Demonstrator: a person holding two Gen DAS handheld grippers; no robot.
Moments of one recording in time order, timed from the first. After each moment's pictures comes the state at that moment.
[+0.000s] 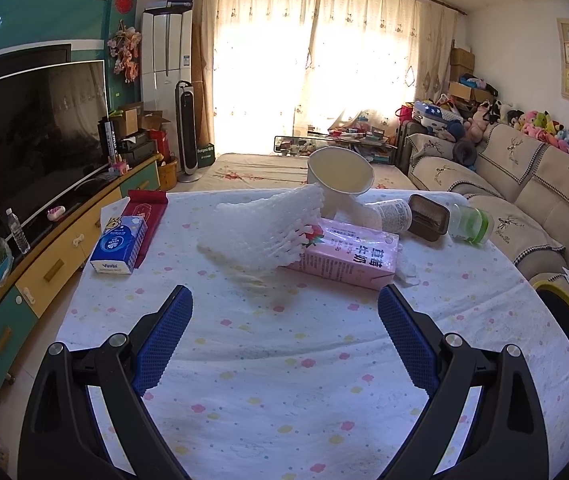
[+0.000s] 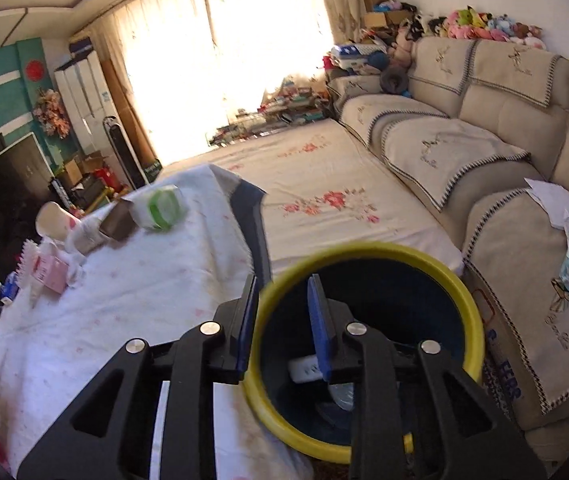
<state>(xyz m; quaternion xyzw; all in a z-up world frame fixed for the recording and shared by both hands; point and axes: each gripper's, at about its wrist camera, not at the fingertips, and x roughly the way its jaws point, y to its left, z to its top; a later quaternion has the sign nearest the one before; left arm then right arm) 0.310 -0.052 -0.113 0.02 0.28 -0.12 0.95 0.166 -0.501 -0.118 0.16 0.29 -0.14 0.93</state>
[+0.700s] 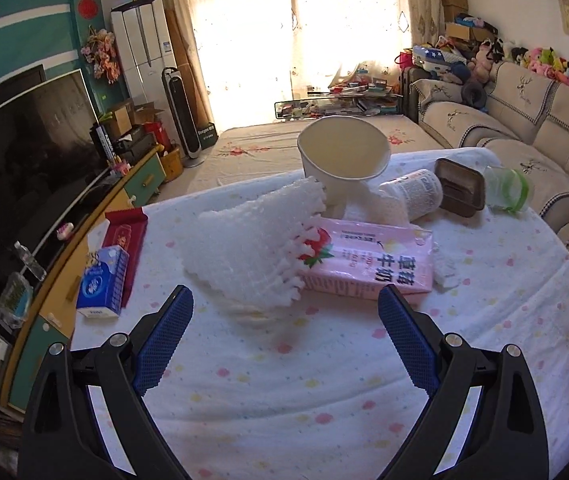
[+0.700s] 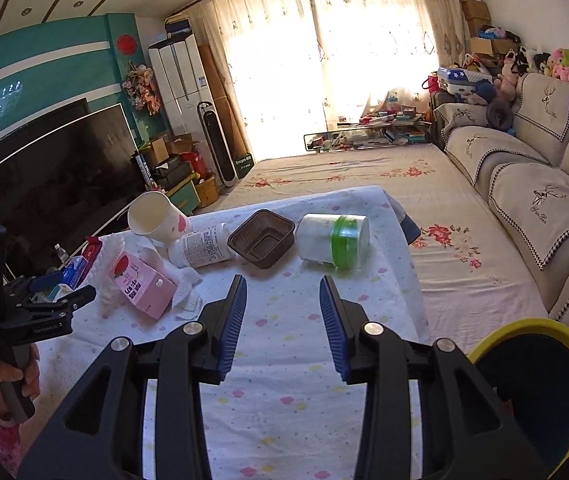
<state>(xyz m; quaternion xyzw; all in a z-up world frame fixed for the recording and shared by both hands) 0.385 -0.098 -0.121 0.12 0.34 -0.10 0.93 0.272 -0.393 -0.103 0.11 0.28 0.01 0.95</state>
